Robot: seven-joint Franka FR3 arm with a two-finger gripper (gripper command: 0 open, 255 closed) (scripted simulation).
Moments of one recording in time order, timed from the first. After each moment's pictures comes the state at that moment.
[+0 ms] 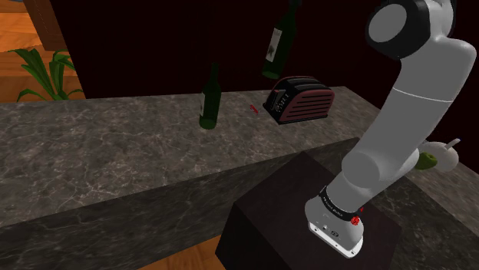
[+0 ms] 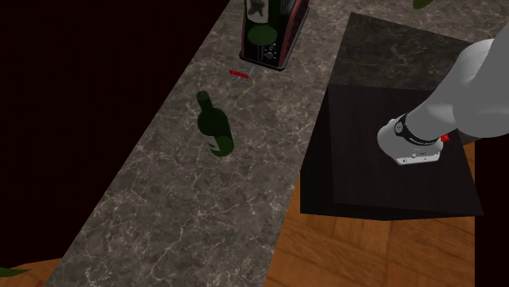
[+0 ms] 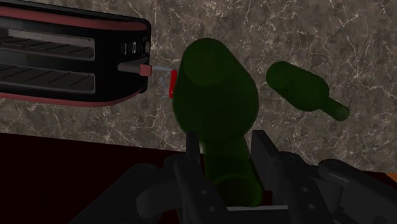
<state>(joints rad) -0.27 0.23 -0.03 -0.90 0.02 1.18 -0.15</state>
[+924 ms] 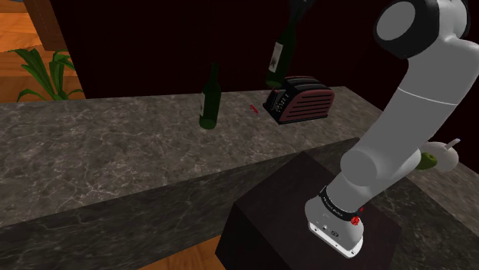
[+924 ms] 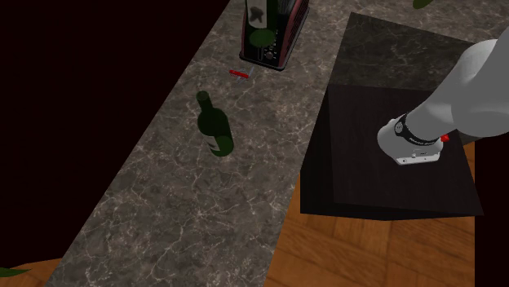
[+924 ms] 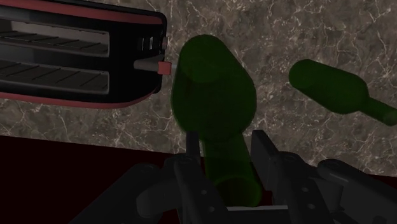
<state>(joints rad) -0.32 0.18 -0.06 -1.14 0.02 1.36 -0.23</state>
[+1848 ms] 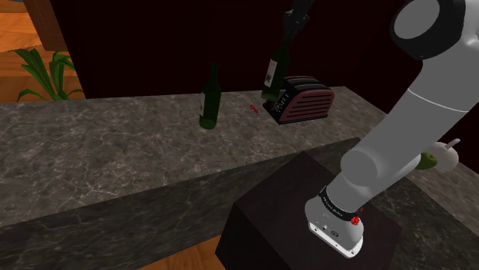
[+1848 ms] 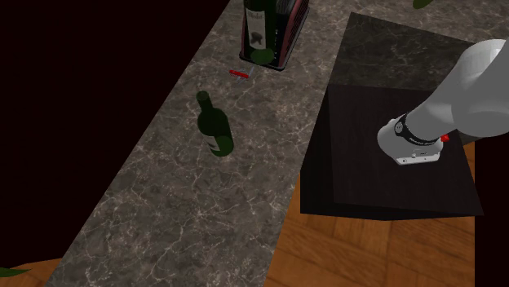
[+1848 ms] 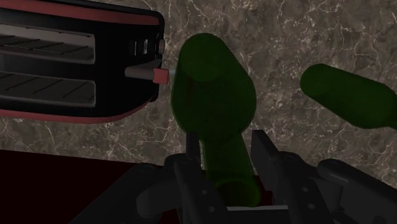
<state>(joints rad) -0.32 0.08 -0.06 -1.47 0.01 1.59 -0.23</state>
